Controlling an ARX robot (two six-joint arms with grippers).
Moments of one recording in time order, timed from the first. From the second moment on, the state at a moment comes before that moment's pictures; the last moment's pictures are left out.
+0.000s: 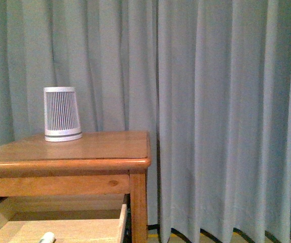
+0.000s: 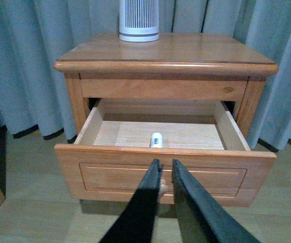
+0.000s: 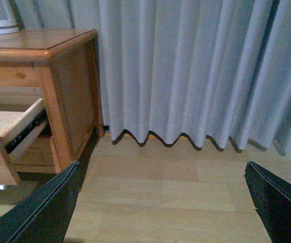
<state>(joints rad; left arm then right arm) -0.01 0.32 0.13 0.19 0.00 0.01 0.00 0.00 0.01 0.00 0.00 -0.01</state>
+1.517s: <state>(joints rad) 0.00 0.01 0.01 0.00 0.00 0.00 0.00 0.00 0.01 0.00 0.00 -0.01</state>
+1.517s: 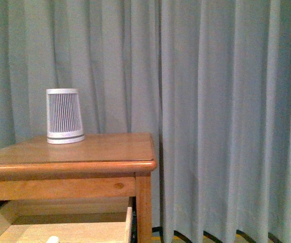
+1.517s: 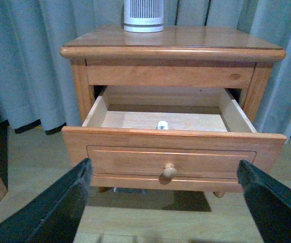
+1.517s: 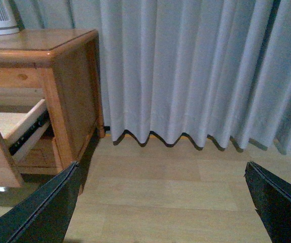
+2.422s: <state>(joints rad) 0.00 0.00 0.01 0.00 0.00 0.00 0.13 0.16 0.04 0.06 0.39 0.00</state>
